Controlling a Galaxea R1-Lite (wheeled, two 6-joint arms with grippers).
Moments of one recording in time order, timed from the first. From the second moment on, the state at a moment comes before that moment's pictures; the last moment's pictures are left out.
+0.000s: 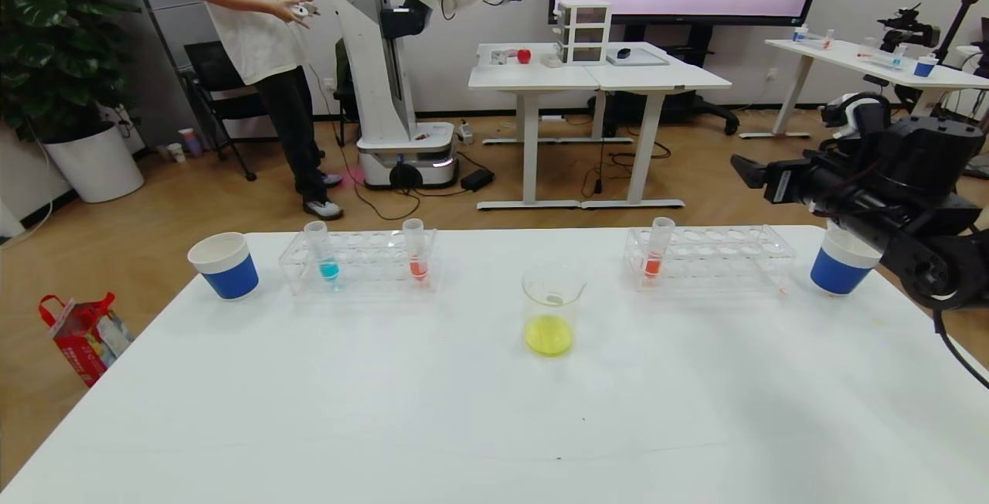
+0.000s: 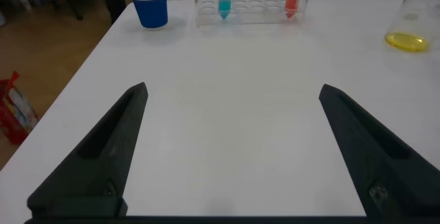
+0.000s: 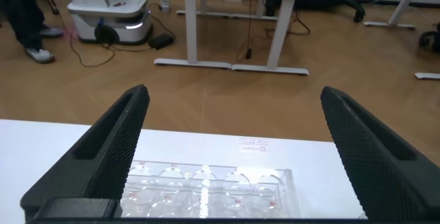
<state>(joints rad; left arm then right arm) 0.00 0.00 0.00 0.01 0.00 0.01 -0.05 1.98 -1.07 -0.92 0.06 -0.01</state>
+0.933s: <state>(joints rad) 0.00 0.00 0.00 0.01 0.00 0.01 0.02 1.26 -0.70 -0.91 0.02 -0.02</state>
